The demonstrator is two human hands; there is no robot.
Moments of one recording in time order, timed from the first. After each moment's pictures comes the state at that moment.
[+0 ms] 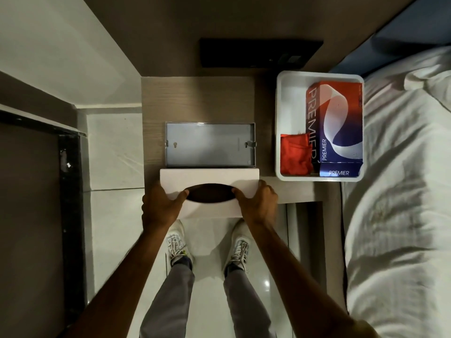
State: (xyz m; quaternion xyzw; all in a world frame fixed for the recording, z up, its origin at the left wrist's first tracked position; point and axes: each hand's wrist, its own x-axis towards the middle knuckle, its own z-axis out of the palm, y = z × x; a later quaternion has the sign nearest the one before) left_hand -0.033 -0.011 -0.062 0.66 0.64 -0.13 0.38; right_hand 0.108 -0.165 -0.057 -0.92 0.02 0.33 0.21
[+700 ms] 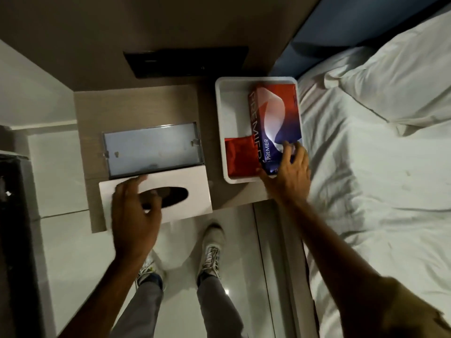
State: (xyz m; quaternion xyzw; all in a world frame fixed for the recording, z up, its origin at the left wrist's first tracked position) left_hand 0.022 -0.069 -0.014 0.79 0.50 0.04 0.35; right_hand 0.259 -0.272 -0.036 -0.98 -0.15 0.13 0.04
